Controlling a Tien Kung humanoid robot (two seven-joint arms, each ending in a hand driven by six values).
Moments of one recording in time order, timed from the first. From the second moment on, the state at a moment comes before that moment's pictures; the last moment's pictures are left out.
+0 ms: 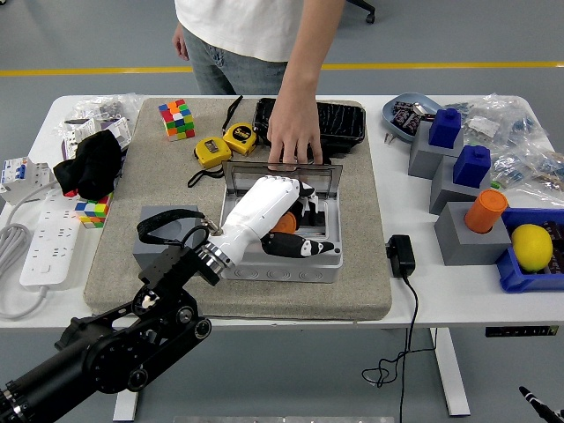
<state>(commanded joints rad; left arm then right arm) -0.43 0.06 -0.72 -1.19 1.97 0.40 -0.17 0.17 -0.23 0.46 0.23 -0.76 -0.28 0.05</state>
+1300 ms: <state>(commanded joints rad) -0.42 0.10 -0.73 -1.37 1.98 0.21 -0.10 0.17 -0.23 0.48 0.23 -0.77 -0.28 0.05</state>
